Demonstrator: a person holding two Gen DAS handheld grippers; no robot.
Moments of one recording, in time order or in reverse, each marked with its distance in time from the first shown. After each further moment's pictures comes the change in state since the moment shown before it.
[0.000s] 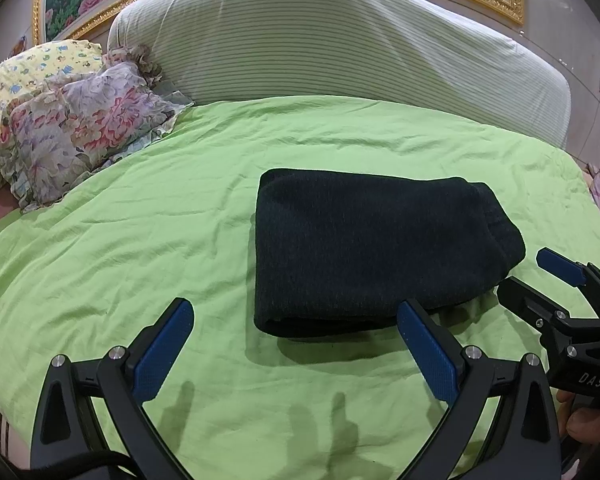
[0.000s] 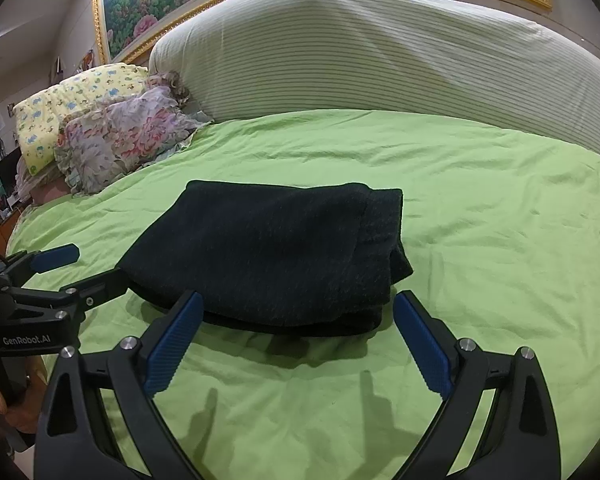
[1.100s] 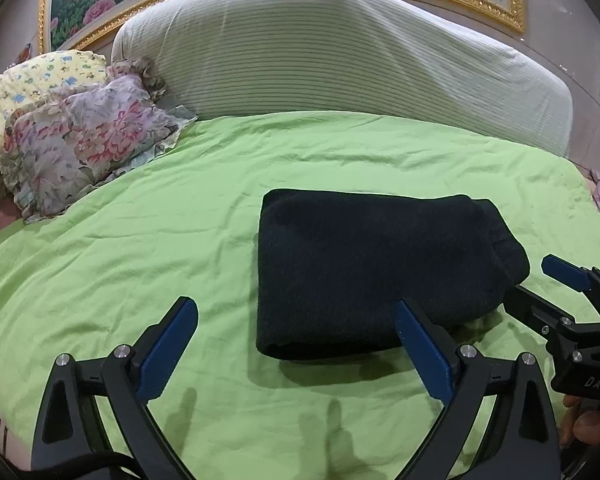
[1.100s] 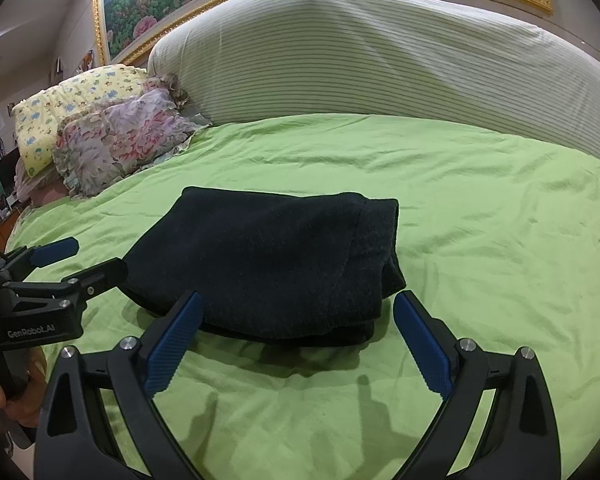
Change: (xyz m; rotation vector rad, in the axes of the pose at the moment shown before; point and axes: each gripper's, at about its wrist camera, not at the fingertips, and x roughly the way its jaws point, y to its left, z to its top) left arm 0.002 -0.002 0.010 0.005 -0.048 0.021; right arm 0.002 -0.005 0.011 -0.011 0.000 -0.004
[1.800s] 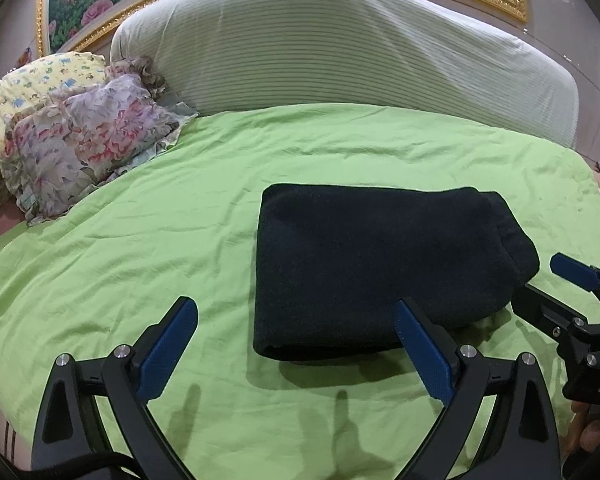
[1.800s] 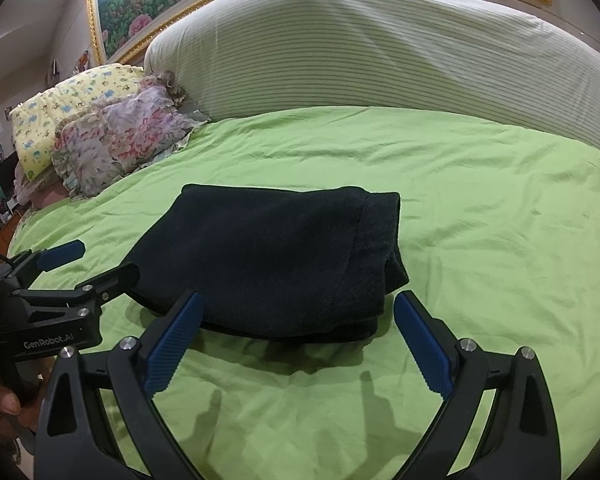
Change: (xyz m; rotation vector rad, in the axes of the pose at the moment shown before) left arm 0.008 -0.006 0.001 0.011 0.019 0.032; right arm 0.002 0.001 0.001 0.037 0.026 0.013
